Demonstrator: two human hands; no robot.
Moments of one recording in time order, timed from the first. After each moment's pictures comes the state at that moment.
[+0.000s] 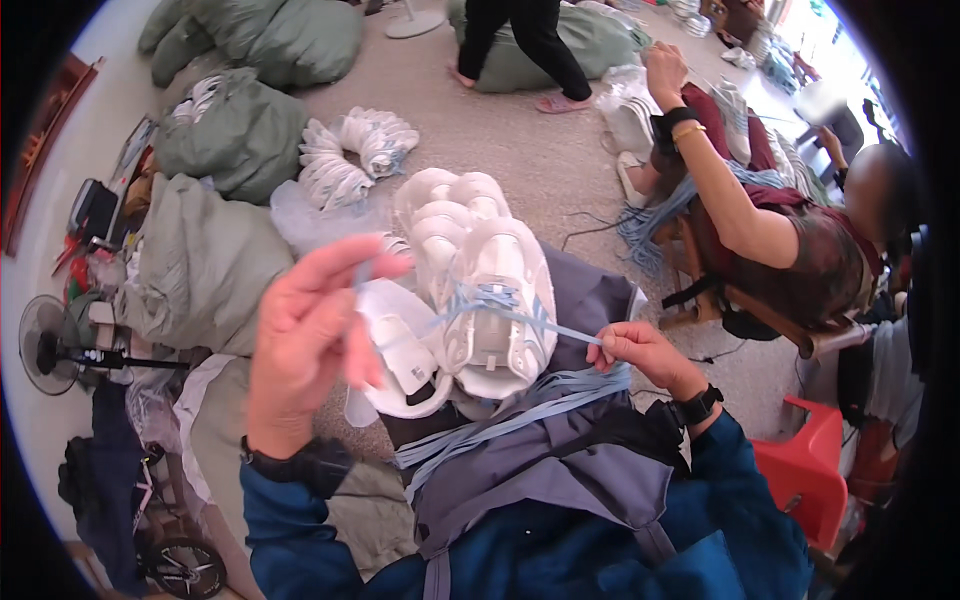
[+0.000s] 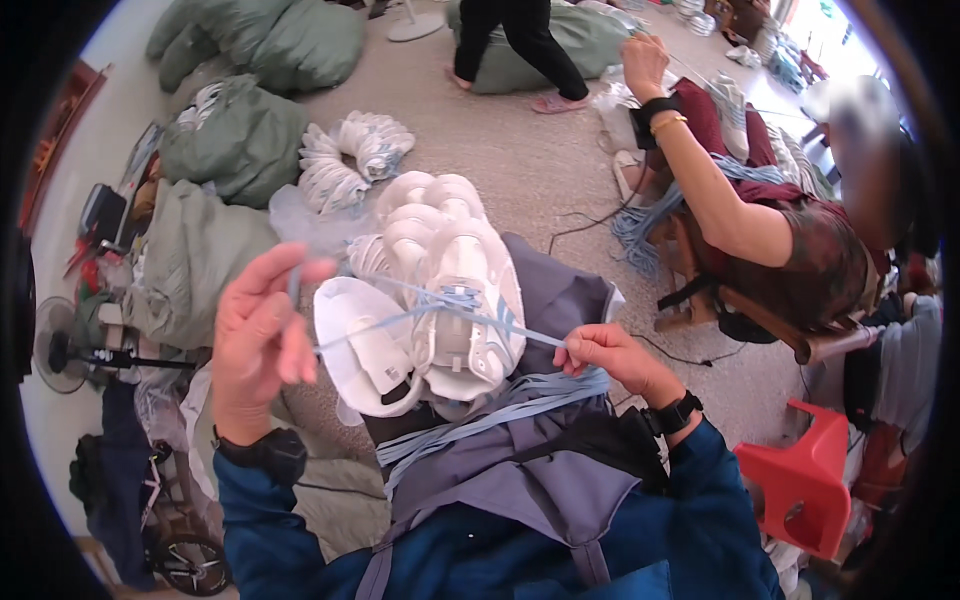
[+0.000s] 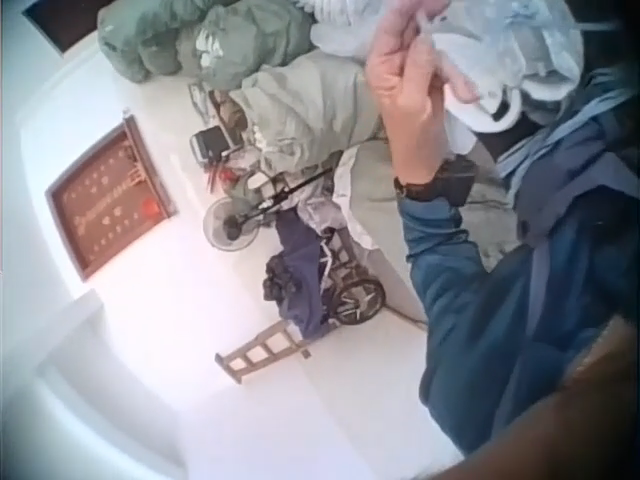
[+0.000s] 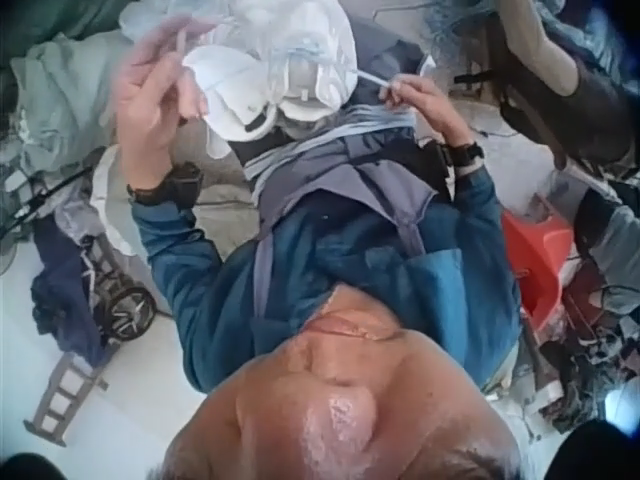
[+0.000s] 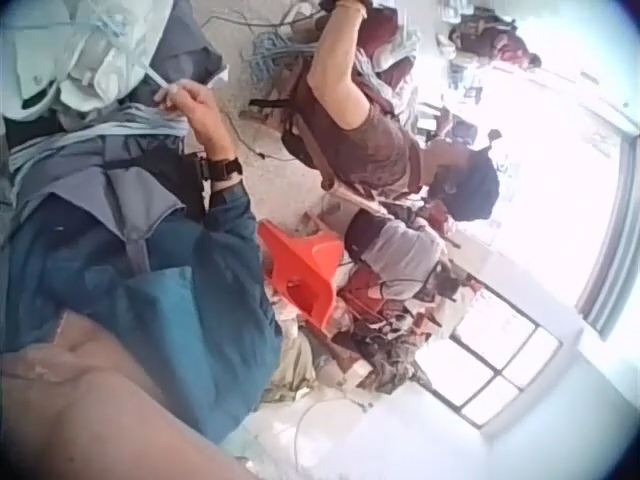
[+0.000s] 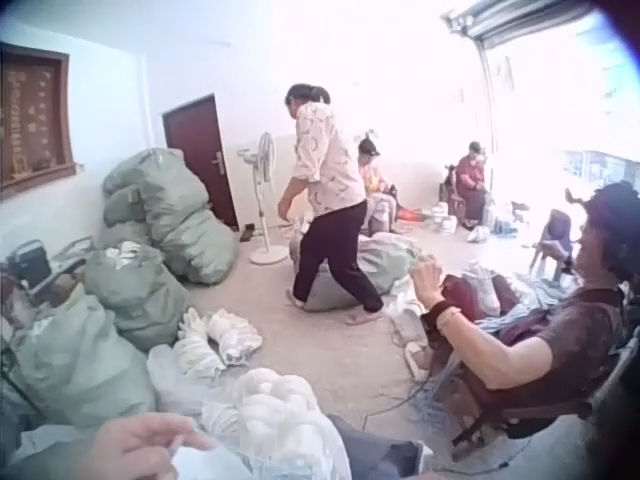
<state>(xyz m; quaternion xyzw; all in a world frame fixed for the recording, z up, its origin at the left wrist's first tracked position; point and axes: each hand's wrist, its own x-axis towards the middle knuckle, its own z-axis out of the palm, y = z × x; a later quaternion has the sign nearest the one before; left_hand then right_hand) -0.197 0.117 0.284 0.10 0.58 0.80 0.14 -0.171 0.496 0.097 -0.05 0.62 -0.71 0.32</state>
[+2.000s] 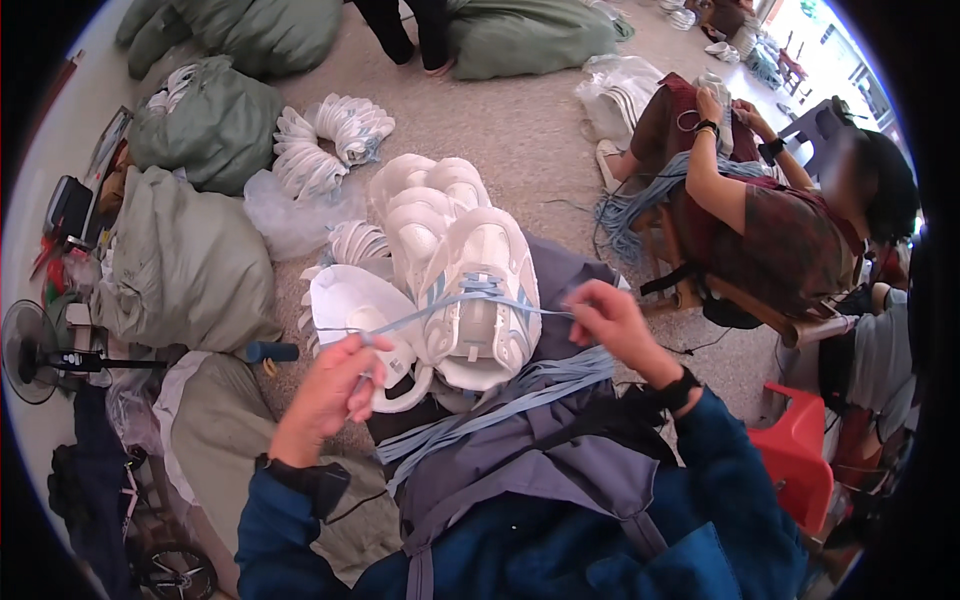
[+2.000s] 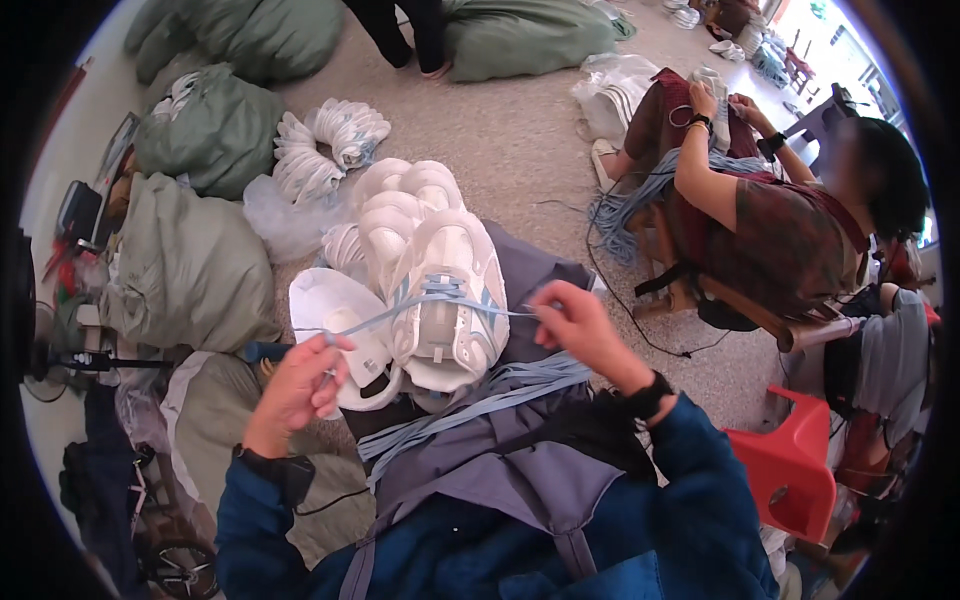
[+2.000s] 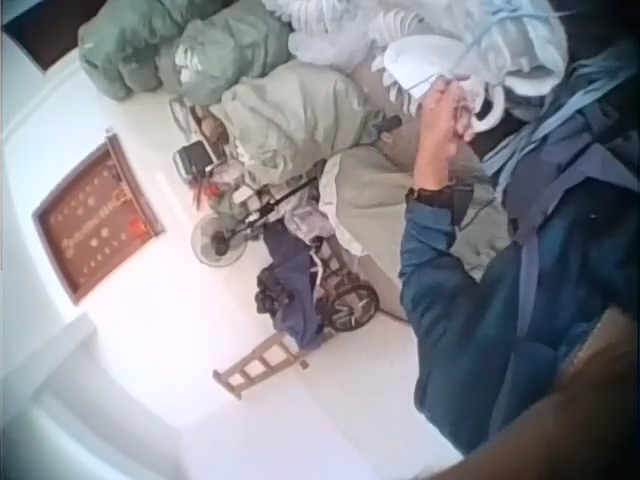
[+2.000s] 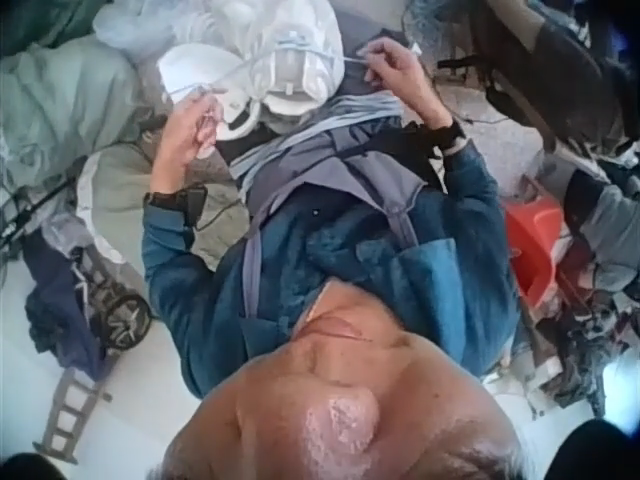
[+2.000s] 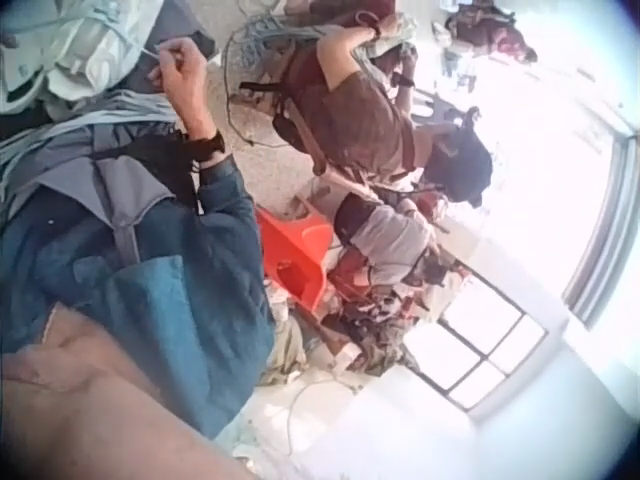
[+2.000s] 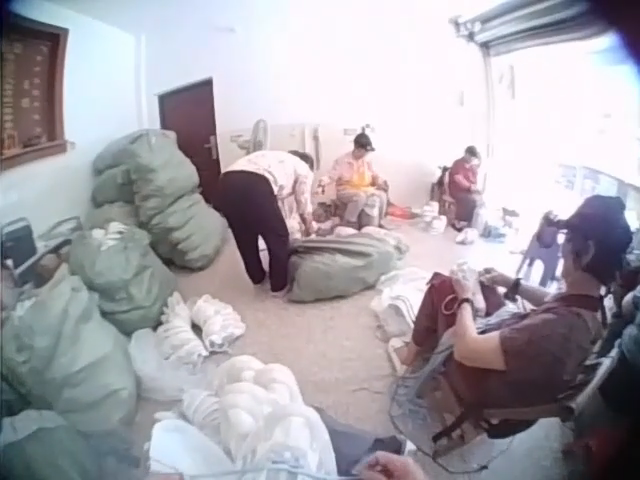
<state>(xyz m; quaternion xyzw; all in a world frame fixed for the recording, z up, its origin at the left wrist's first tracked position) -0.164 0.075 0.169 -0.16 0.61 0.72 0.30 -0.185 0.467 0.106 0.03 0.72 -0.65 0.22</state>
